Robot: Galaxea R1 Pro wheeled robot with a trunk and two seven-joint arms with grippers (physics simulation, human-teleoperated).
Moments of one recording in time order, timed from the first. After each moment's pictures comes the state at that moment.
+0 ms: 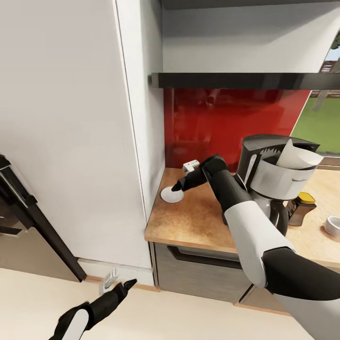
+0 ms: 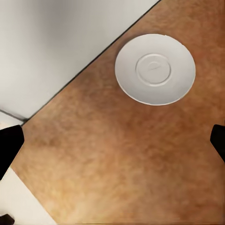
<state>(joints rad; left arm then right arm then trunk) -0.17 0.02 0.05 -1.13 0.81 0.59 -0.08 -1.22 0.17 0.11 -0.84 0.56 1.01 0.81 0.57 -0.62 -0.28</state>
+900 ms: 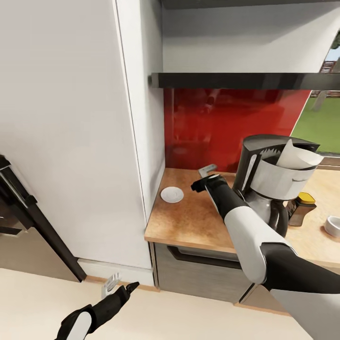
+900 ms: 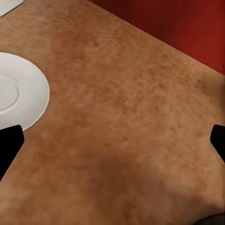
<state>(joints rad) -0.16 0.00 0.04 -1.11 0.81 0.58 -0.08 -1.22 0.17 -0.10 -0.50 0.55 0.50 0.14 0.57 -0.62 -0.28</state>
